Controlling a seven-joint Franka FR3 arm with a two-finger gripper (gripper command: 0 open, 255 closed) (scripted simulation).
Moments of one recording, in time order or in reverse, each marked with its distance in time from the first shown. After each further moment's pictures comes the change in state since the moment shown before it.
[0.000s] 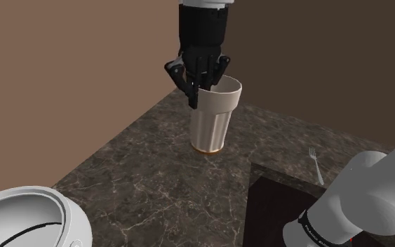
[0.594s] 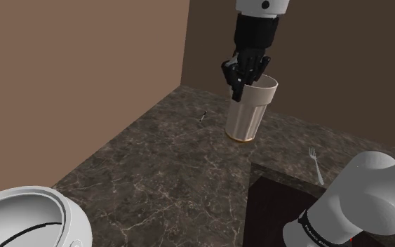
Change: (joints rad) arm -0.016 -0.275 -0.208 -0.252 0.025 -0.013 -0.254
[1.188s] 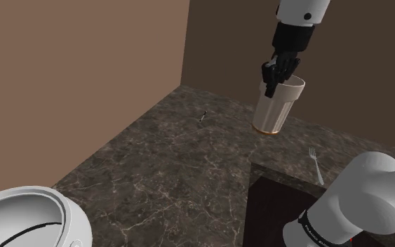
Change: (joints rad) arm -0.025 -0.189 -0.196 -0.170 -0.082 -0.020 -0.218
